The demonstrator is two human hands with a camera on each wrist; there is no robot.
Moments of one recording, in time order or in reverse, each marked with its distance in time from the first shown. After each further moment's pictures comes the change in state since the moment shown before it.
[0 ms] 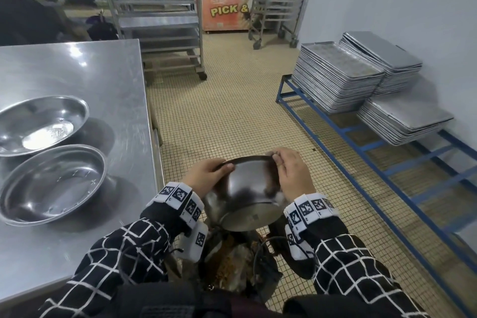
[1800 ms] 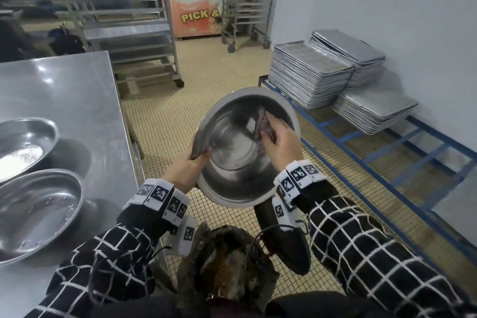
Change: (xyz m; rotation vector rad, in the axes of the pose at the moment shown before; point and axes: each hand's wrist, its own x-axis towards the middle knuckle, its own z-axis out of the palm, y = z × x) left_hand 0.002 0.041 -0.024 -0.227 0.061 -0.065; right_hand 0.045 -0.035 -0.036 0.054 0.099 0.129
